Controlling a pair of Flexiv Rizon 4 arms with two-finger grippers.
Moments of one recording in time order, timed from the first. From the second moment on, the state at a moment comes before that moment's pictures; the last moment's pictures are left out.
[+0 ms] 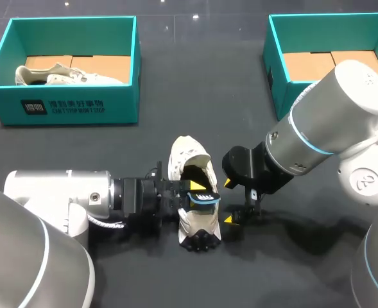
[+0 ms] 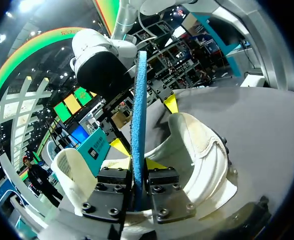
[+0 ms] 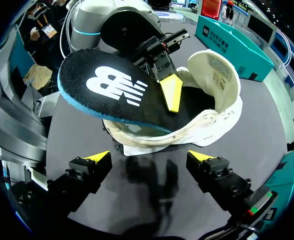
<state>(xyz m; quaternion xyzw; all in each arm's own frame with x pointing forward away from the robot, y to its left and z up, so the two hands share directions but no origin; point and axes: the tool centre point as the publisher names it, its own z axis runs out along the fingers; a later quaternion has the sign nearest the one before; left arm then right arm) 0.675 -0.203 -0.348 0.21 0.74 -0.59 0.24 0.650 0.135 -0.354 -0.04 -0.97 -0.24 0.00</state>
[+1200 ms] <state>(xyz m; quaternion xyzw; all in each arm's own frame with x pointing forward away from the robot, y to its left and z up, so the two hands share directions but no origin) 0.662 -0.200 -0.338 0.24 0.72 -0.59 0.27 0.650 0.135 -0.354 -0.04 -0.97 -0.24 0.00</state>
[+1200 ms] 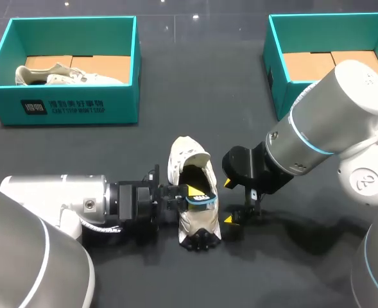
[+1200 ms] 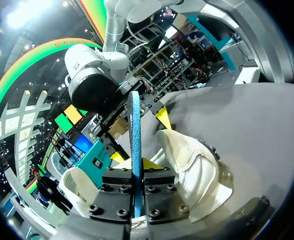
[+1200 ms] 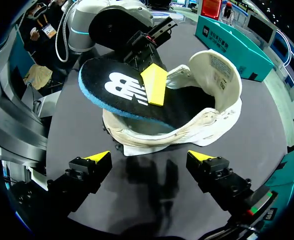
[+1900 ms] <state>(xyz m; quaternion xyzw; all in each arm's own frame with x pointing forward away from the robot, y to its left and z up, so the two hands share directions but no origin) 0.673 -0.206 -0.343 0.22 0.74 -0.58 0.25 0.650 0.135 -0.354 -0.04 -0.97 -0.24 0.00</state>
